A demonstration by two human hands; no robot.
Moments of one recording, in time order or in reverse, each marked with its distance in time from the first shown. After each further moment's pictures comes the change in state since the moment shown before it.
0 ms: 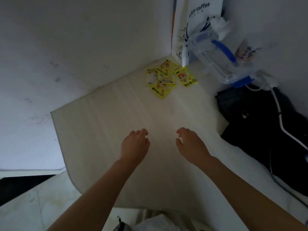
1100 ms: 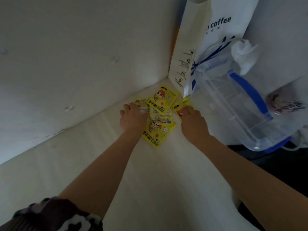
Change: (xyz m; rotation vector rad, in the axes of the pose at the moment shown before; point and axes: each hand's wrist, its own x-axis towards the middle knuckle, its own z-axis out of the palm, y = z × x) left_hand 0.330 0.022 0.009 -0.164 0.012 -0.329; right_hand 0.299 0.049 -0.049 -0.342 0.108 0.068
